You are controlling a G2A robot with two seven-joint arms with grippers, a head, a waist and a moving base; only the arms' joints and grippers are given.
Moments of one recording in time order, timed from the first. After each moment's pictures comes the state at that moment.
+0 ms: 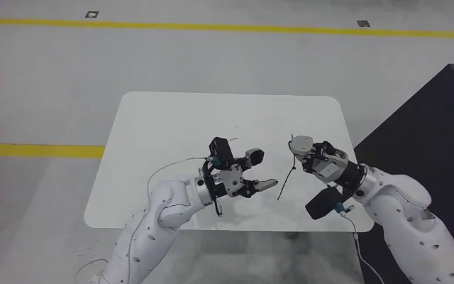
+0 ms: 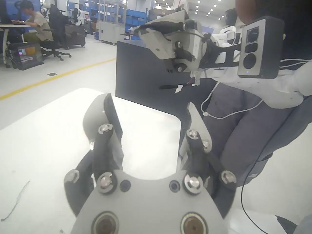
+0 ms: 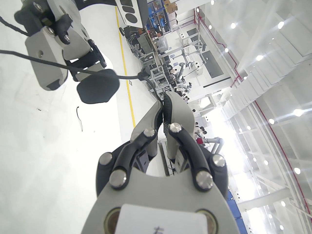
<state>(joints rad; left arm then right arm) 1.06 -1.30 -1.00 -1.62 0.87 -0.71 -0.14 -1.38 -0.88 1.50 -1.96 -2.03 -0.31 -0.65</state>
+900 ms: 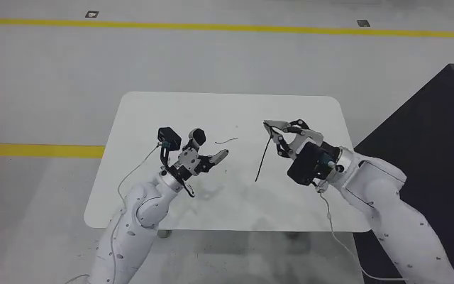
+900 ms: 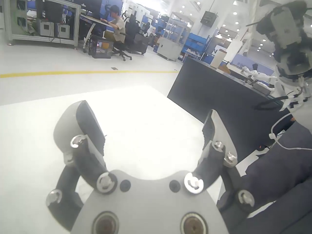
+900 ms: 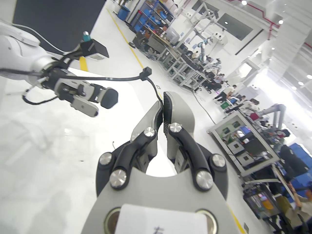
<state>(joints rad) 1.13 -1.27 -1.18 -1.50 0.85 -0.55 -0.01 -1.14 -0.94 1.29 -2.02 -1.45 -0.53 -0.12</state>
